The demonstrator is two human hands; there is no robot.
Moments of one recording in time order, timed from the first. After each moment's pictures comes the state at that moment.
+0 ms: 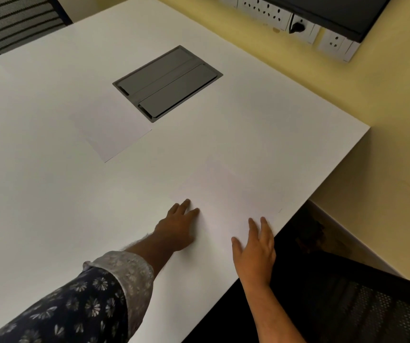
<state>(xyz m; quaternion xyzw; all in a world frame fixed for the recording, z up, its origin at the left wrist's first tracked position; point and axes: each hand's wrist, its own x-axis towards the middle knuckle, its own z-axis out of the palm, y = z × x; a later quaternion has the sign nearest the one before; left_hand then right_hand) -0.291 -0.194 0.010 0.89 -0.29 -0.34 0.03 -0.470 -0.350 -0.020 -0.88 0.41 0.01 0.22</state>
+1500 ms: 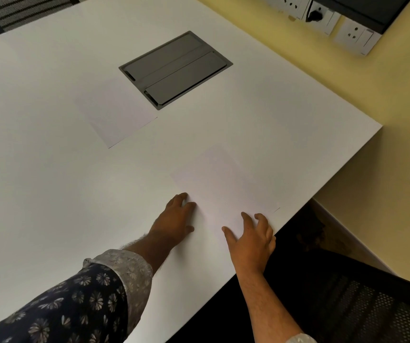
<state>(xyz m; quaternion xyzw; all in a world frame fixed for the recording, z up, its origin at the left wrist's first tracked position) -0.302 -0.176 -0.007 0.92 -0.26 -0.26 0.13 -0.450 -0.340 -0.012 -0.89 0.42 0.00 0.17</state>
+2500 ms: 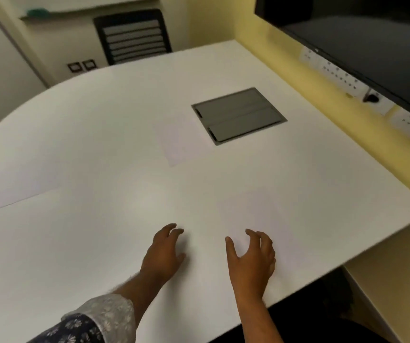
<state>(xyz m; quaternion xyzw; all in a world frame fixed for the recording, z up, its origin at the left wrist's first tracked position) -0.345 -0.044 0.038 0.96 -0.06 -0.14 0.25 -0.405 -0.263 0.062 -0.89 0.32 -0.11 0.30</state>
